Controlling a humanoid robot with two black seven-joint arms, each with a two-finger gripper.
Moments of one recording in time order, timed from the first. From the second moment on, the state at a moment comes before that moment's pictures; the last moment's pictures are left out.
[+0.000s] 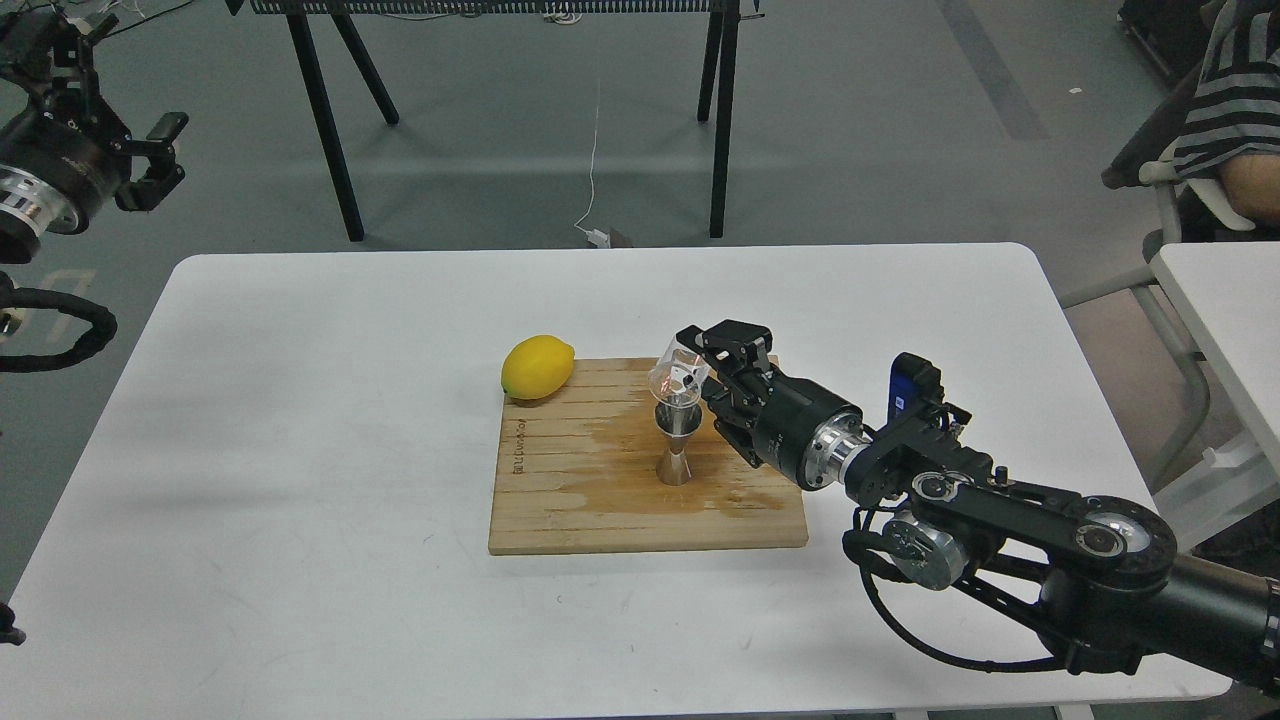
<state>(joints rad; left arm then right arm) -0.90 0.56 -0.83 -0.41 0.38 -0.49 -0.28 0.68 -0.38 0.32 1.48 -0.48 -0.30 0.06</state>
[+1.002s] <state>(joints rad) -0.90 0.56 -0.83 -0.41 0.37 -0.49 -0.28 0.79 -0.44 0.20 1.47 -0.53 -0.30 0.04</state>
